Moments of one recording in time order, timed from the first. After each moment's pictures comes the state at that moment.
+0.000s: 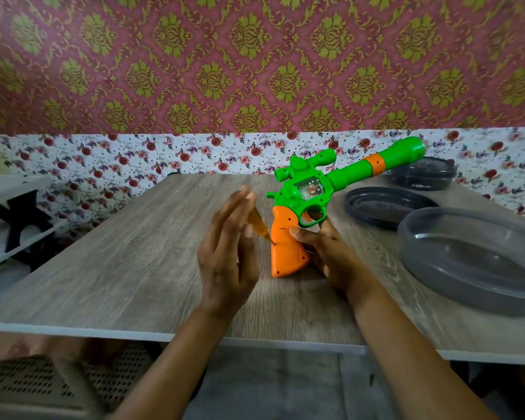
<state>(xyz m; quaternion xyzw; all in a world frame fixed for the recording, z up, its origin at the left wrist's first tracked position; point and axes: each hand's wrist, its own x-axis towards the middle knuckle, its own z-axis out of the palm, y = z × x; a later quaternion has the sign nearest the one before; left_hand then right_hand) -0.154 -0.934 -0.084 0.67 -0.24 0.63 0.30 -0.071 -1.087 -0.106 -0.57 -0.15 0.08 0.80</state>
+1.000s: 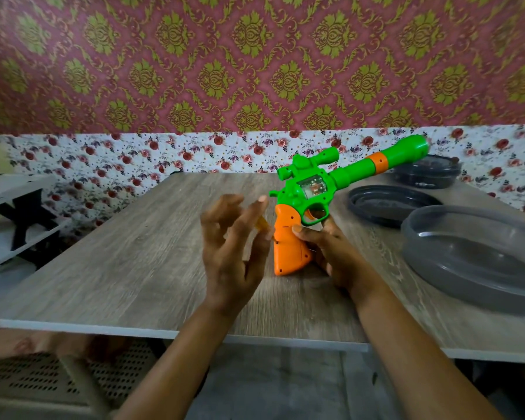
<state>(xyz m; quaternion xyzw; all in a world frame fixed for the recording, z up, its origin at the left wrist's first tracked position) -0.150 -0.931 -0.087 0.68 -0.24 0.63 0.29 -0.067 -1.089 -0.110 -0.59 -0.14 0.08 0.79</state>
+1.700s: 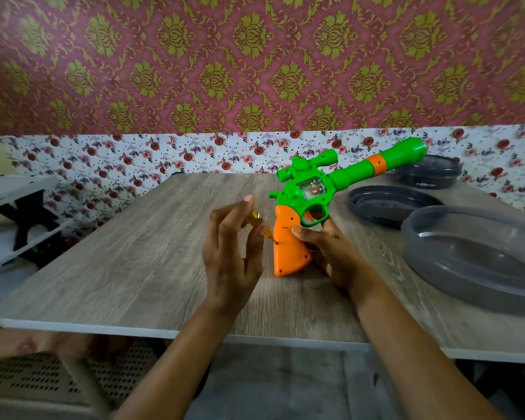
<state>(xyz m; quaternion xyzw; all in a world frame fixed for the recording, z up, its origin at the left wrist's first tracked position) -0.147 -0.932 -0.089 0.67 -0.23 0.63 0.31 -0.070 -1.088 -0.106 -0.59 -0.13 0.08 0.79</state>
